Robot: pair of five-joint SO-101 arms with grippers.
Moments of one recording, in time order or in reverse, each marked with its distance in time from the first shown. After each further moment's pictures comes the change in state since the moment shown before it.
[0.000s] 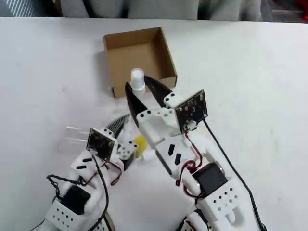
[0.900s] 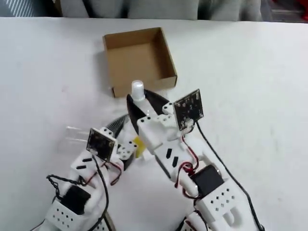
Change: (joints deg) left arm -0.2 0.0 0.0 0.0 -0.4; right arm 0.0 -2.4 5.5 4.0 -6.9
